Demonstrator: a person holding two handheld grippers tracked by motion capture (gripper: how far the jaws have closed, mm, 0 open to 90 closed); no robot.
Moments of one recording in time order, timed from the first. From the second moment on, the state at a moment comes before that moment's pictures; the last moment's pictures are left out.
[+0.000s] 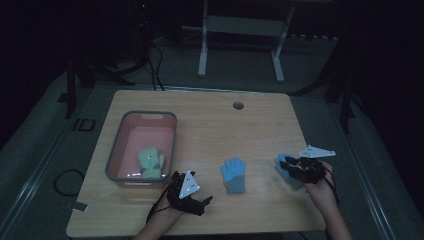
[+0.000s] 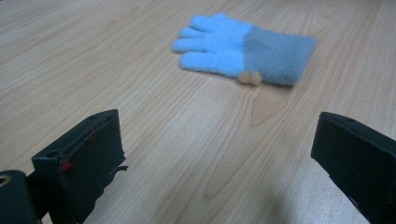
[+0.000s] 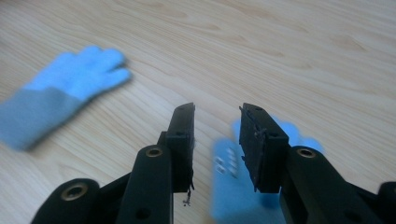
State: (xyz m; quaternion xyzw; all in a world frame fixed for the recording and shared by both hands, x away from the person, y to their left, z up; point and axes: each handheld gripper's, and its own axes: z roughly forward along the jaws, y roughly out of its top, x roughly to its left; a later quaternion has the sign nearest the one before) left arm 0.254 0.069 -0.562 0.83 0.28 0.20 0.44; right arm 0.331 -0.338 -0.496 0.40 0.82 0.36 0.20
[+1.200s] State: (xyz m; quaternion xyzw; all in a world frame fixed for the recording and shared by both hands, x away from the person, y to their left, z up) left arm 0.255 0.068 -0.564 0.83 0.27 0.20 0.44; right arm 0.340 -0.356 -0.523 0.49 0.78 0.32 0.21
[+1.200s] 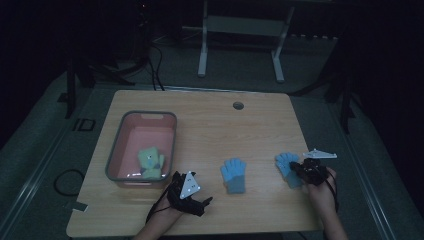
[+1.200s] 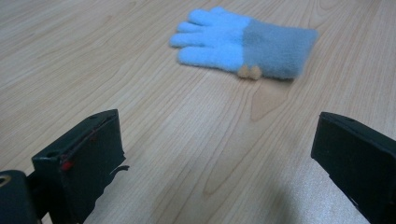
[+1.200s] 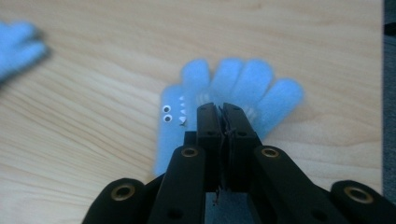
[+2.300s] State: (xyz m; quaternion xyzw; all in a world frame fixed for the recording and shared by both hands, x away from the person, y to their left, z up) left arm 0.254 0.068 -0.562 0.83 0.26 0.19 0.44; right arm 0.305 -0.270 -0.543 0.60 0.70 0.31 0.22
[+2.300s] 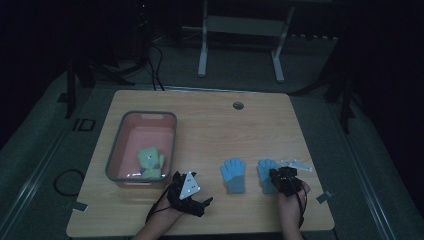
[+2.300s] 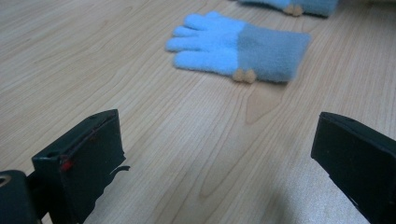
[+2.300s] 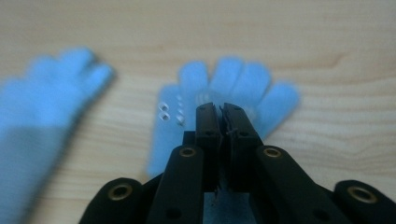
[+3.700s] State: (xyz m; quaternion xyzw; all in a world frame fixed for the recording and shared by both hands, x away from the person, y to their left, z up) left arm 0.254 0.067 -0.563 0.84 0.26 0.19 0.44; right arm 0.326 -0.301 -0.523 0.41 0.83 0.35 0.15
